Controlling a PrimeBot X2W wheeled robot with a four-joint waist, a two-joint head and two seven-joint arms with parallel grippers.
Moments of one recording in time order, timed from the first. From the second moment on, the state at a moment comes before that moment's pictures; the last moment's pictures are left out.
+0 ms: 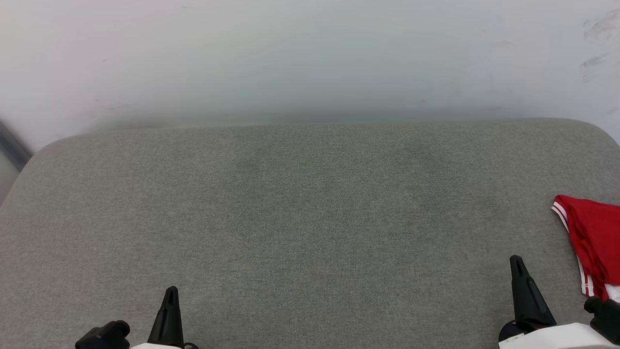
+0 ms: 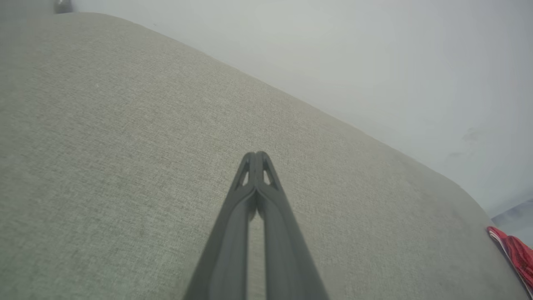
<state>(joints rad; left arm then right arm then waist) 0.15 0.07 -0.02 0.08 -0.53 0.02 -0.18 0.09 -0.06 -0.03 0.13 0.57 0.13 -0.18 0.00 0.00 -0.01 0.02</state>
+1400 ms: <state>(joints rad) 0.03 0.08 0.01 0.17 -1.12 -0.06 -0.06 0.00 -0.07 -0.04 0.19 1.13 0.13 -0.05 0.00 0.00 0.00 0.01</state>
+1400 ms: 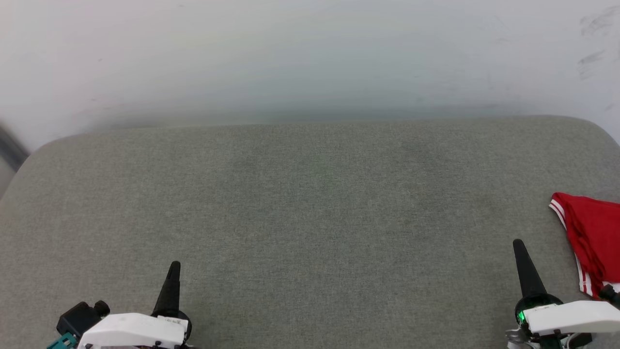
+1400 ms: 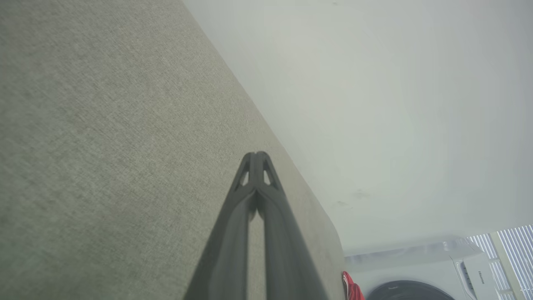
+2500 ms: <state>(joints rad) -0.05 0.08 0.04 0.21 -1.43 -0.10 0.02 -0.06 -0.08 -0.06 0.22 1.43 0.13 0.03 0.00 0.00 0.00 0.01</state>
